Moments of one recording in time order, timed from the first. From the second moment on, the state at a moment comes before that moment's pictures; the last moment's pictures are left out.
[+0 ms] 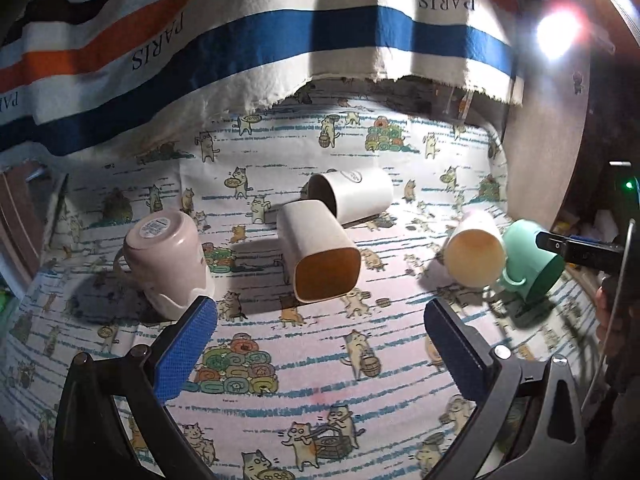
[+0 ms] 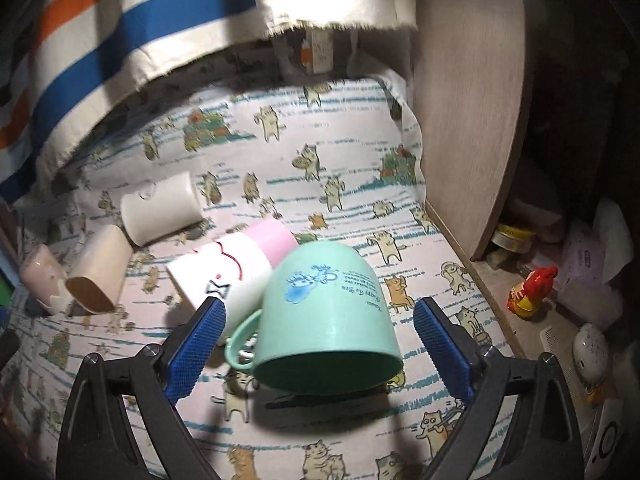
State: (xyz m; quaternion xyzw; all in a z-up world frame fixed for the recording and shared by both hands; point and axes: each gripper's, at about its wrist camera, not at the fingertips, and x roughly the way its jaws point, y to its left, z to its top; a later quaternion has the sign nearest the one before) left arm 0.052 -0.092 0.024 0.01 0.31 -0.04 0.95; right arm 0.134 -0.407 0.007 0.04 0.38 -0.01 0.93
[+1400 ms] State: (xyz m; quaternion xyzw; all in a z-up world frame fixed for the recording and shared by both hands) left arm 0.036 -0.060 0.012 0.00 0.31 -0.02 0.95; right arm 0.072 -0.285 0.040 0.01 0.30 0.15 0.94
